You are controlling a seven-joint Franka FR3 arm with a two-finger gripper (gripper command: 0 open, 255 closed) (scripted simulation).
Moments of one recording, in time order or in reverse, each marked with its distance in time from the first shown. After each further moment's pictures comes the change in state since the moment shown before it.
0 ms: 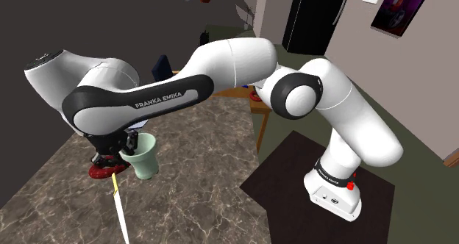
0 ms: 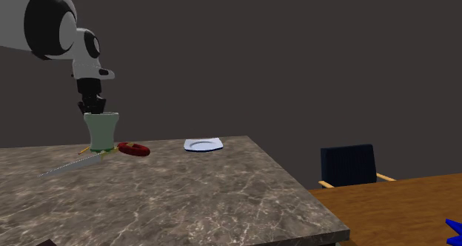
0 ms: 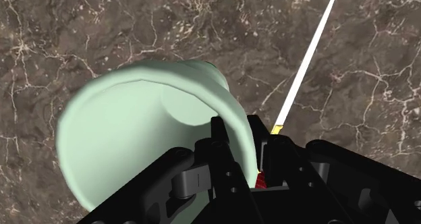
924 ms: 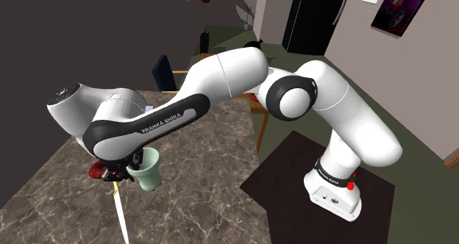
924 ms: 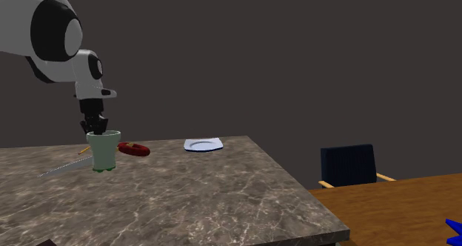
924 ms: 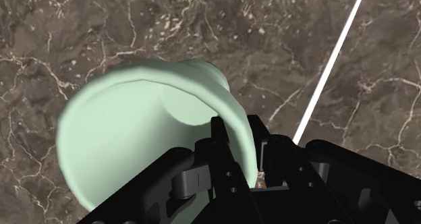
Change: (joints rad) arm -0.020 0.035 -0.006 -0.134 -0.012 0.164 0.023
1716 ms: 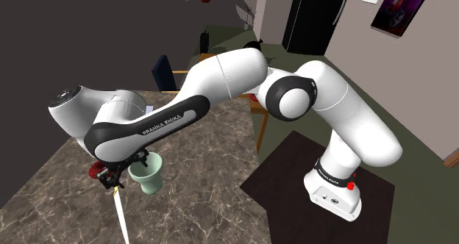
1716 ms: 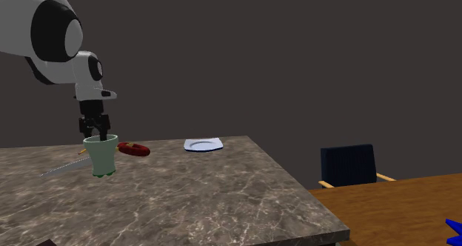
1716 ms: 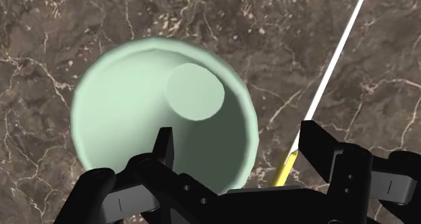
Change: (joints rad) arm -0.001 0.003 -0.001 -0.009 -0.001 0.012 0.002
